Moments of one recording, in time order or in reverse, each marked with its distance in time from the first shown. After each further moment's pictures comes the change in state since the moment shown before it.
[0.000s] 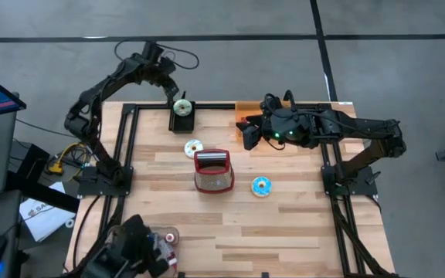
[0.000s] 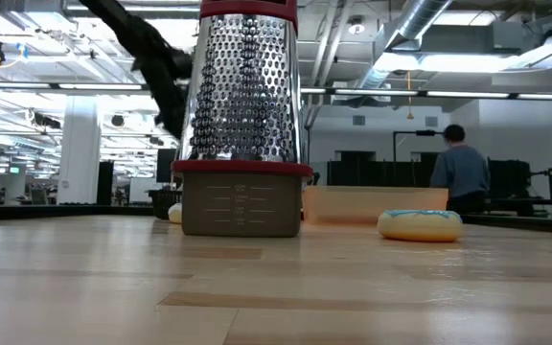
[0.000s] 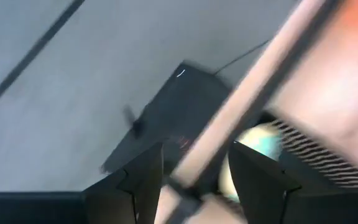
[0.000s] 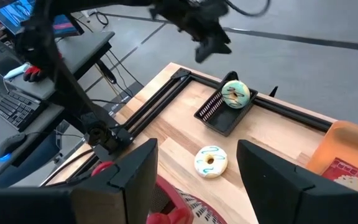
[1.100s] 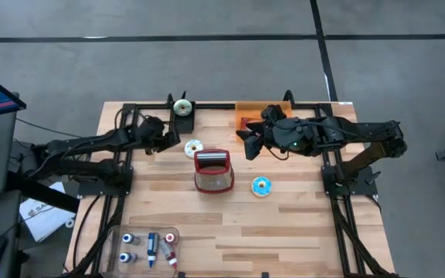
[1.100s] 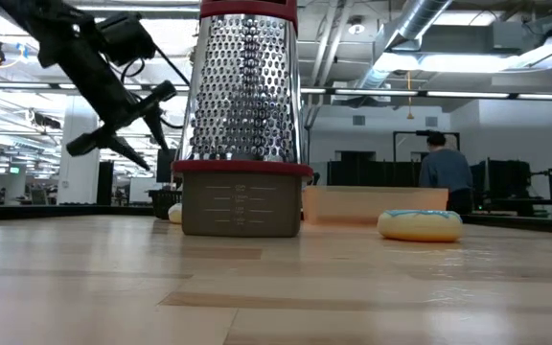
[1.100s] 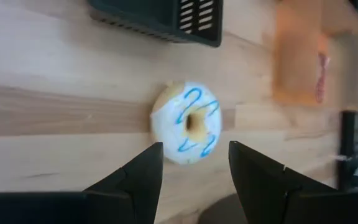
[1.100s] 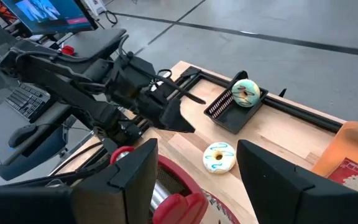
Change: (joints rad) left arm -0.594 -0.709 -0.921 0.336 -0.165 -1.671; right arm 0.083 0.000 0.000 0.003 0.052 0.001
